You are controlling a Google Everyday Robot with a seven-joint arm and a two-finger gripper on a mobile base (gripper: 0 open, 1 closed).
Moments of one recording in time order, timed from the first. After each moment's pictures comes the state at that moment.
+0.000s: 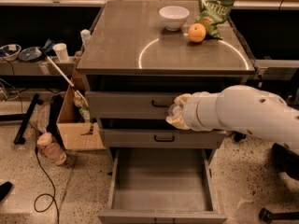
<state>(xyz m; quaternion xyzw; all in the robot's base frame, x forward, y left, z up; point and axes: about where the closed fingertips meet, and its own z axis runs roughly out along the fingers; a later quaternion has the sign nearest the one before) 0.541 -0.094 0.765 -0.52 0.75 -0.01 0.40</state>
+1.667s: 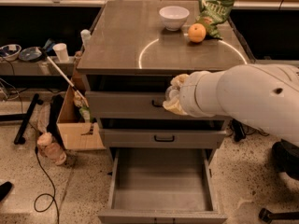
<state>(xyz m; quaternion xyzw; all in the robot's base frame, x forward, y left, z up) 0.525 -0.079 0.851 -0.56 0.72 -0.06 0.42</state>
